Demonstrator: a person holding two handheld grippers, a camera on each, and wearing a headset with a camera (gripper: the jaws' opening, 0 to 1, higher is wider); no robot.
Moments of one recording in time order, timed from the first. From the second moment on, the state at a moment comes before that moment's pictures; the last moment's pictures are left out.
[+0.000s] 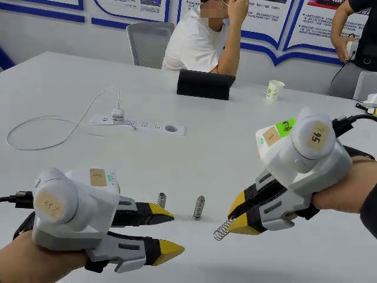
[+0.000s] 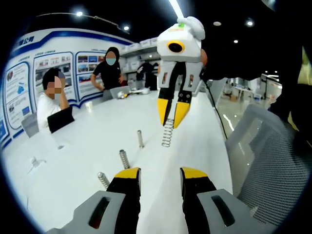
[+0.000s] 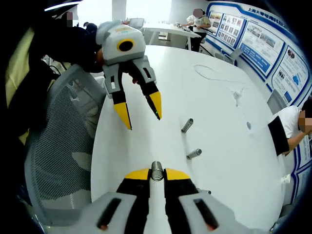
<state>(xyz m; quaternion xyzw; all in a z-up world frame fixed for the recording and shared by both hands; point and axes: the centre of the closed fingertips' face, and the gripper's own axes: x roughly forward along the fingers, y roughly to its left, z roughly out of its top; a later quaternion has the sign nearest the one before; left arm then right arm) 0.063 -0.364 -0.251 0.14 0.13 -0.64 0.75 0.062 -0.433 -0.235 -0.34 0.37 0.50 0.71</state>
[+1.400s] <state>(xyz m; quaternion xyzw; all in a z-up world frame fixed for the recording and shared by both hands) 0.075 -0.317 -0.256 0.09 0.16 -0.58 0.79 0.134 -0.508 -0.238 -0.37 0.46 0.43 0.69</state>
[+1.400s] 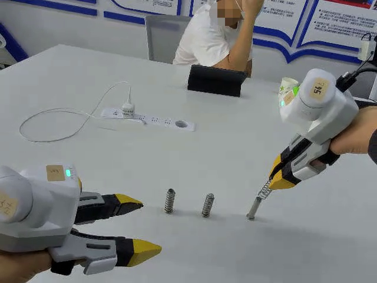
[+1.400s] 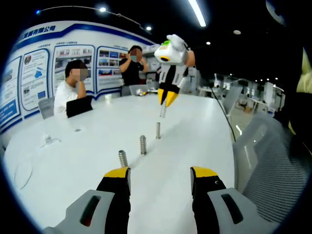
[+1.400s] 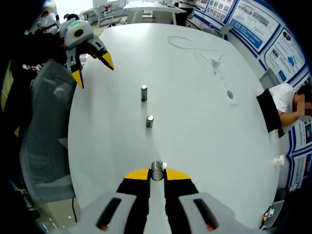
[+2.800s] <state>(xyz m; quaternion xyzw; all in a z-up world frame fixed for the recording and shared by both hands) 0.080 -0.312 -0.260 0.08 0.17 -0.57 0.80 0.151 -0.515 -0.284 -0.39 0.51 0.41 0.65</state>
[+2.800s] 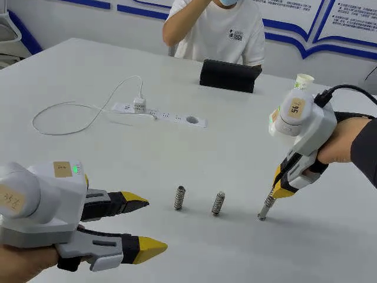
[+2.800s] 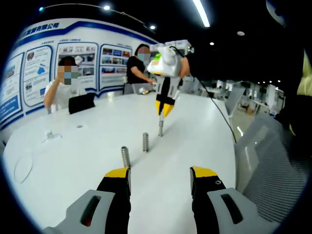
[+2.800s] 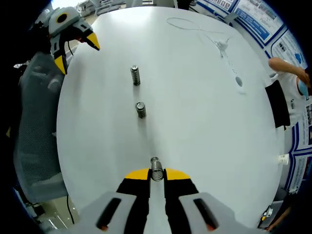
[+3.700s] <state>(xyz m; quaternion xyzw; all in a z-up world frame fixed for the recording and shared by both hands) 0.081 -0.313 -0.264 0.08 0.17 -0.57 0.80 0.148 -0.517 -0.313 -0.37 0.54 0.41 0.64</state>
